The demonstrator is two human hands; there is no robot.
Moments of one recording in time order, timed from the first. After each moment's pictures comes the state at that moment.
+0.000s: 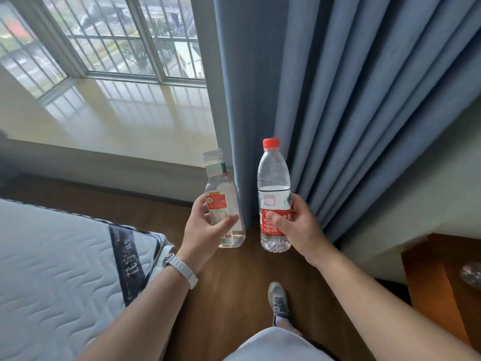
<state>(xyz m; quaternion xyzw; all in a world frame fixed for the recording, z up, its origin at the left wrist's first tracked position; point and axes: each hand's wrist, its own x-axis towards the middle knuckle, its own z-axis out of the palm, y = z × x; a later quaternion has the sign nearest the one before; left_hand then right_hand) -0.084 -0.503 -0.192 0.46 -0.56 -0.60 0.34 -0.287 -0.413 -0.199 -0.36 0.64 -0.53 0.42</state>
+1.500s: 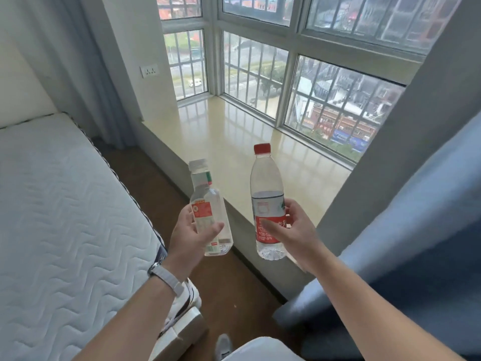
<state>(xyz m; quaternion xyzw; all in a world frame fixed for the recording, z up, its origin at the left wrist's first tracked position) 0.031 -0.772 -0.171 0.60 -0.42 -0.43 0.53 -0.205 -0.811 -0.139 -0.58 0.52 -0.37 0.50</state>
